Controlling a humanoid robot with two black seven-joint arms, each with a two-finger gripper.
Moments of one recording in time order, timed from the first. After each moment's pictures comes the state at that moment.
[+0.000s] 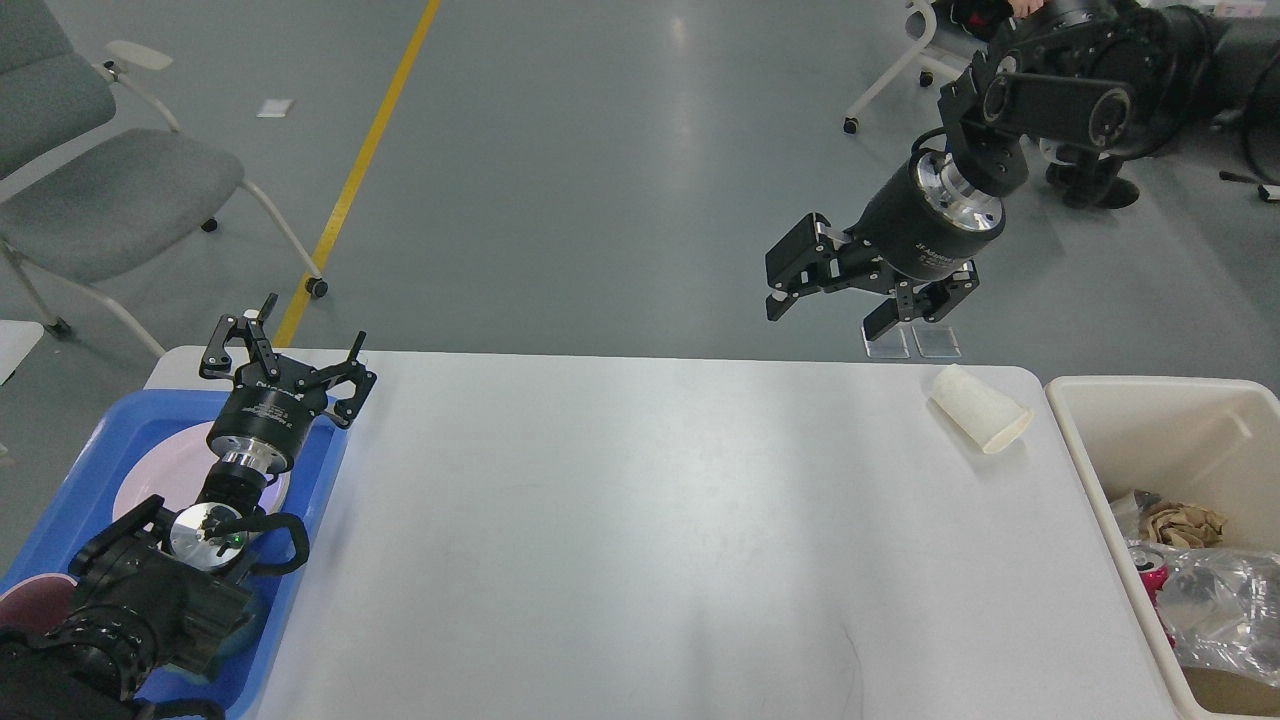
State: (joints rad) left arm -0.68 0.15 -1.02 -0.17 -0.20 -0.77 -0.16; right arm 2.01 -0.12 -1.27 0.94 0.03 0.89 0.20
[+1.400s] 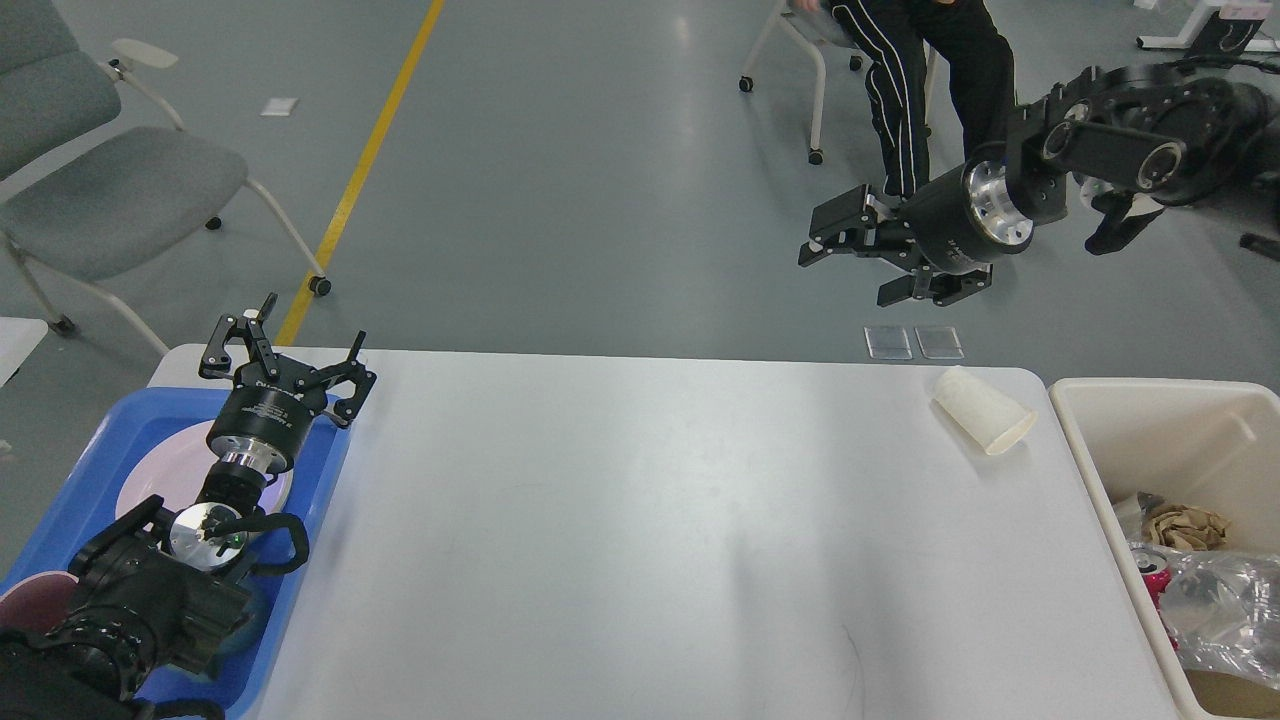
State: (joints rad) left arm -0.68 0.15 -1.02 -0.17 -0.20 -0.77 -0.16; right arm 1.77 -0.29 -1.09 0.78 0.03 0.69 0.20
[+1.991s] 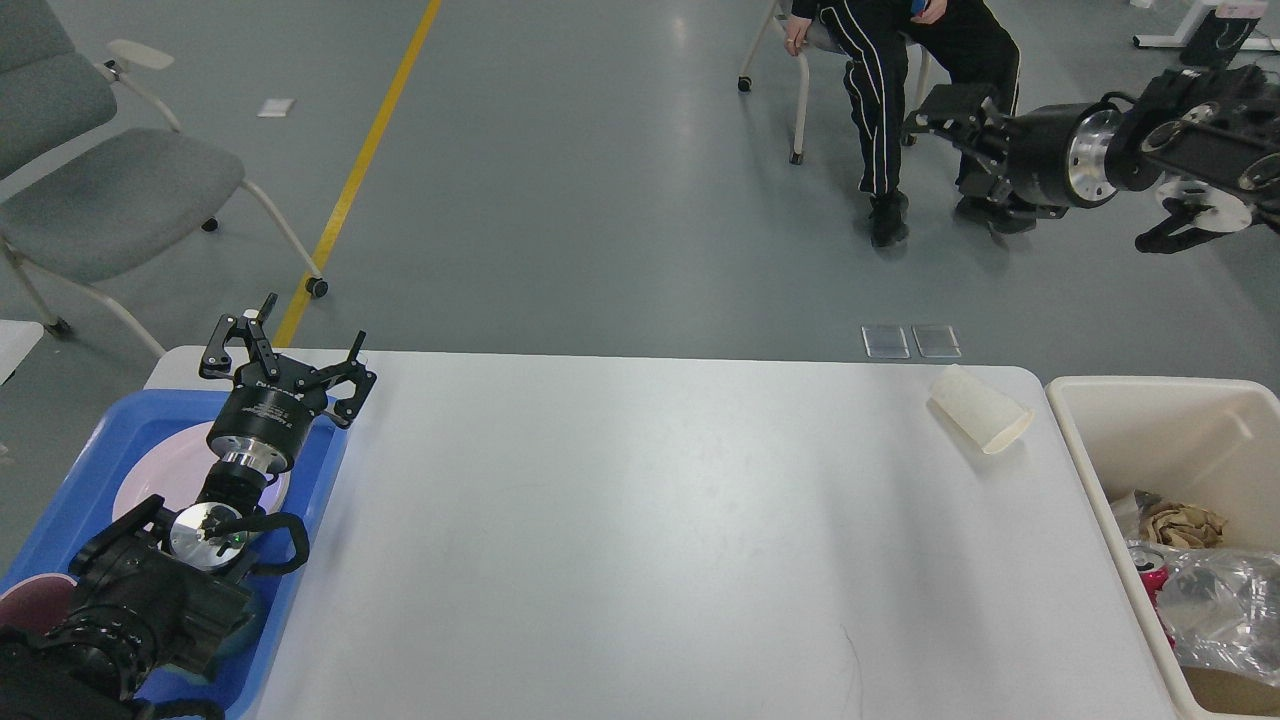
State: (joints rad) left arm -0.68 0.15 -1.02 -0.17 -0.20 -0.77 -0.16; right arm 1.55 -0.49 -0.67 0.65 0.04 0.26 0.20
